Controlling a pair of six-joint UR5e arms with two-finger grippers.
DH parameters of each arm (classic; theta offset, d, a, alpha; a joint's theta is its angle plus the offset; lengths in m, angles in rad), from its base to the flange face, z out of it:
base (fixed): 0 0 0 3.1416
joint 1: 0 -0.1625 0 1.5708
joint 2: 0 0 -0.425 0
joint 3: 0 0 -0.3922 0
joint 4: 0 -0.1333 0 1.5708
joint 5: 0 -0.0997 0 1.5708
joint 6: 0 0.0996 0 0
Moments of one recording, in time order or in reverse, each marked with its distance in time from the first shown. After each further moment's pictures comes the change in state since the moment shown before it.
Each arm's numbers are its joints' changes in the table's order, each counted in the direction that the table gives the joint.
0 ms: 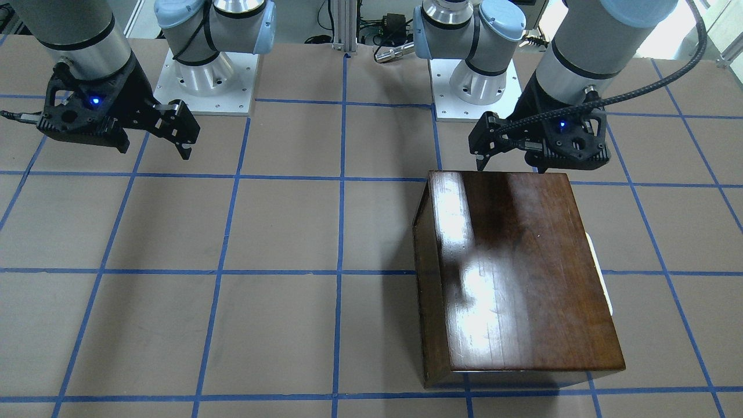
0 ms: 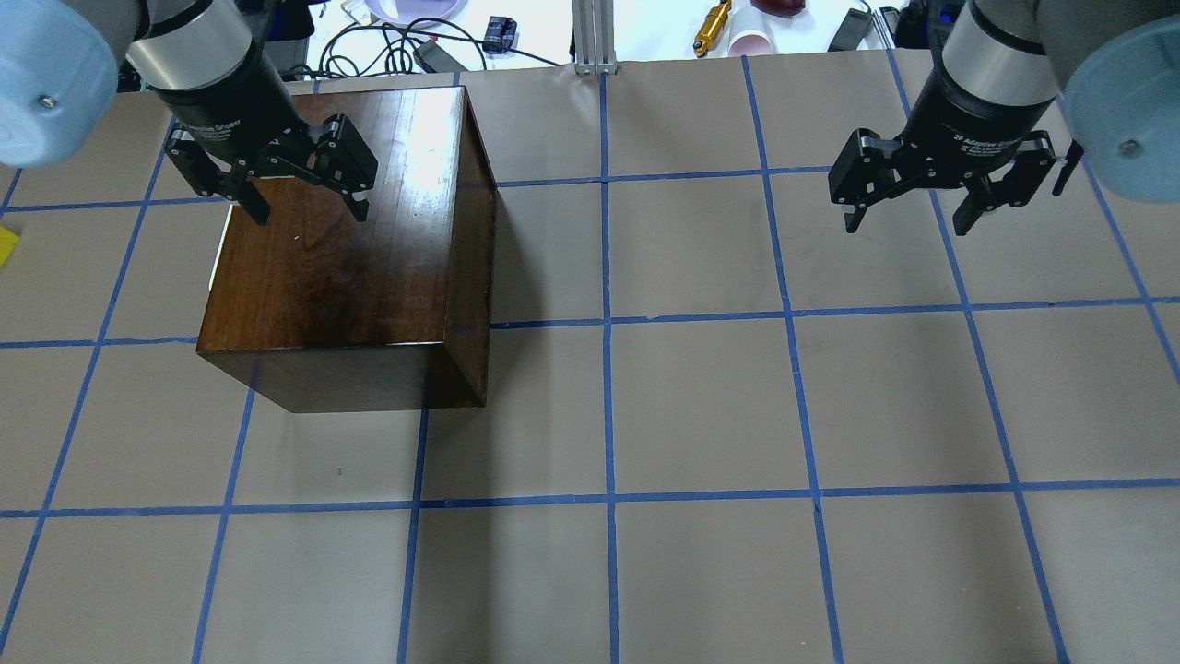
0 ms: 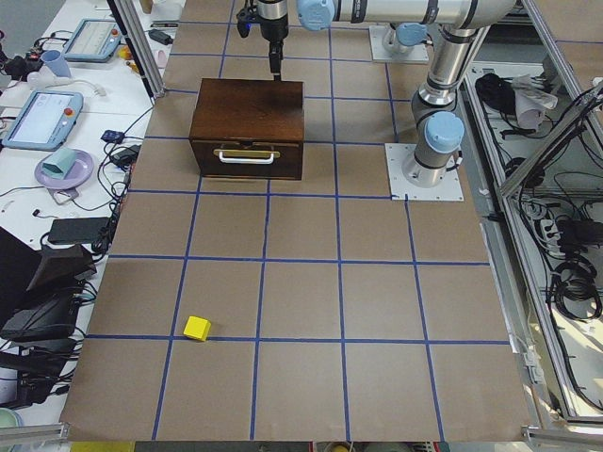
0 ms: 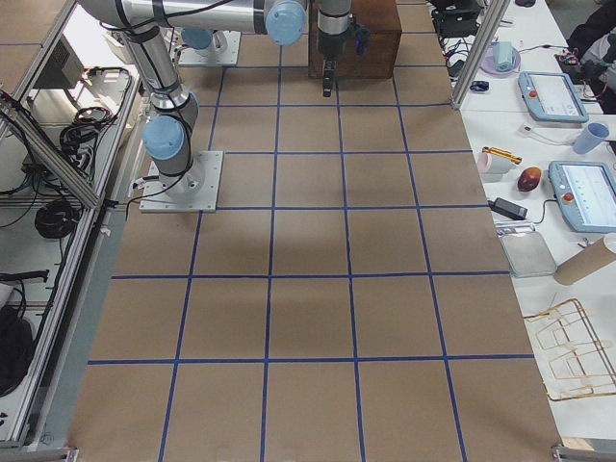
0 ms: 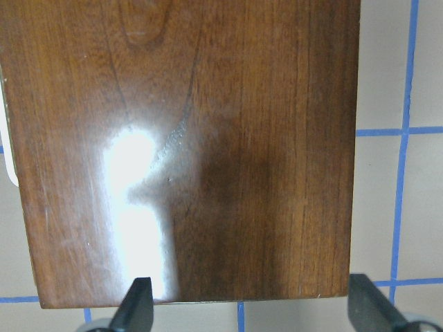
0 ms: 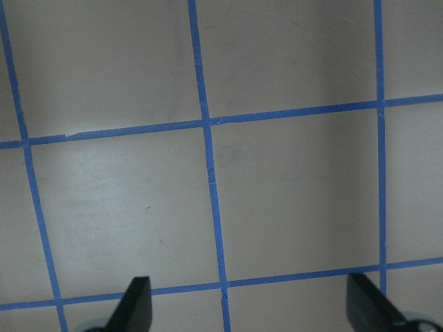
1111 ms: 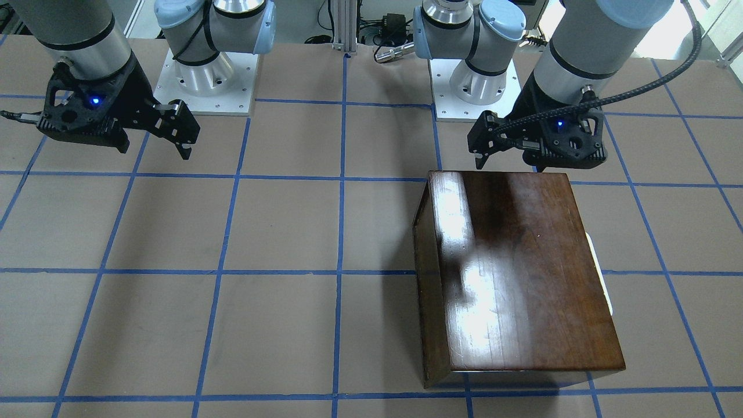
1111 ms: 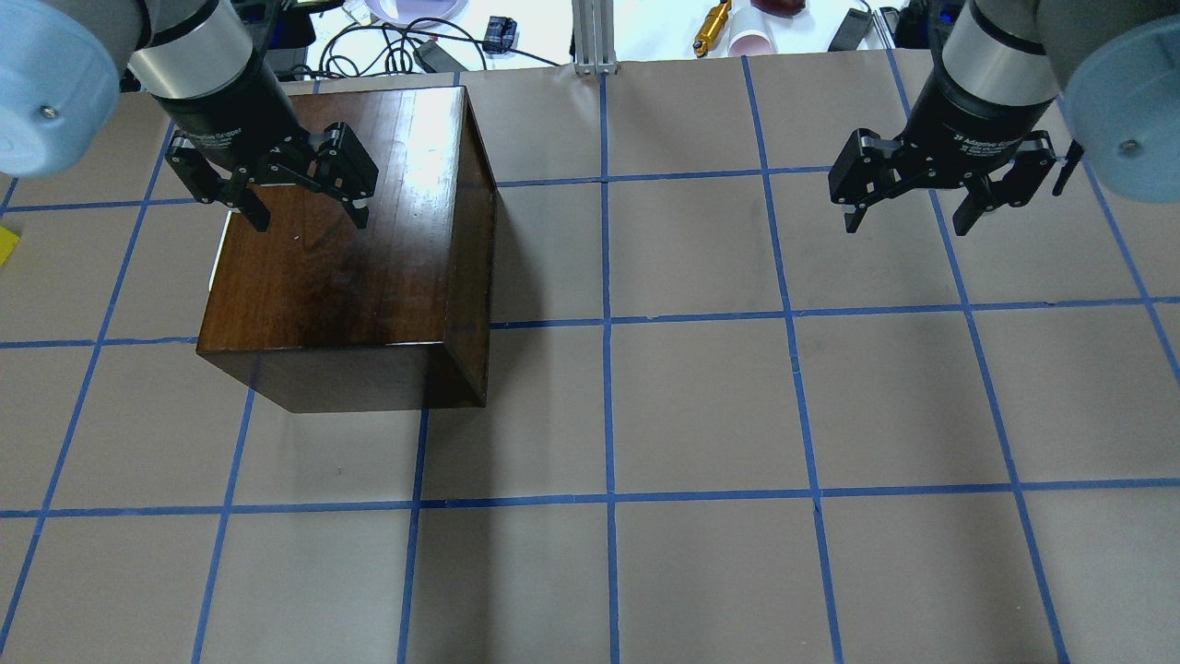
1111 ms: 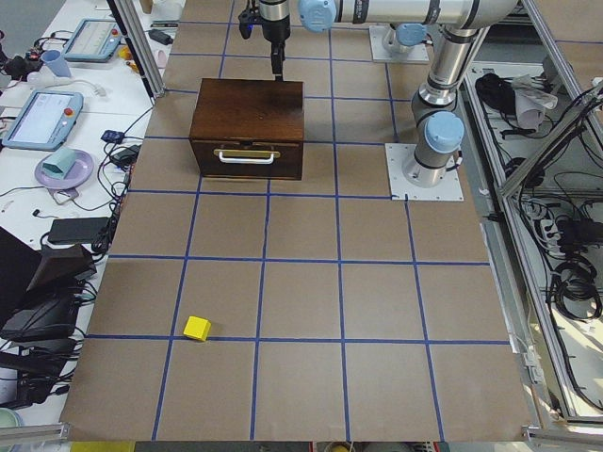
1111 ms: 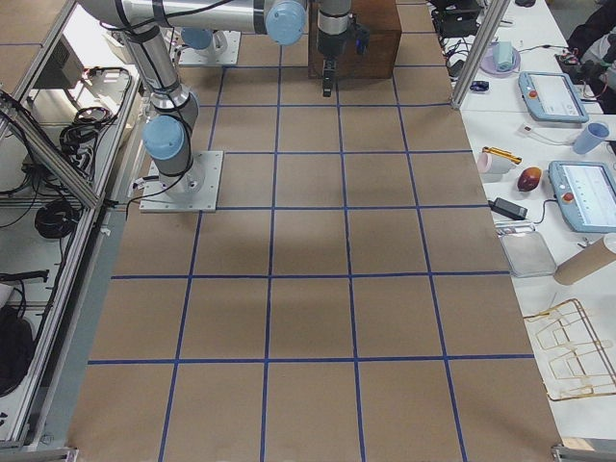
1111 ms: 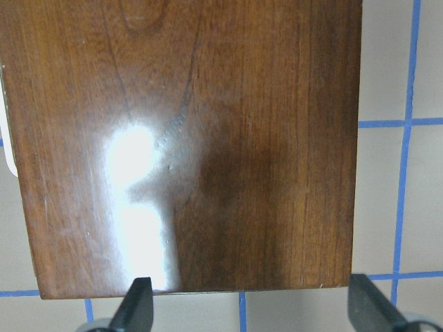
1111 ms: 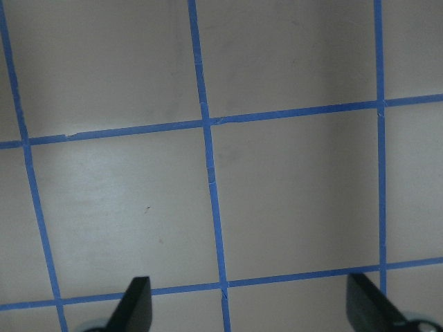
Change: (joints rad) left arm 0.000 -0.003 0.010 -0.003 0.000 0.001; right arm 0.000 0.000 0.000 0.000 0.000 0.000
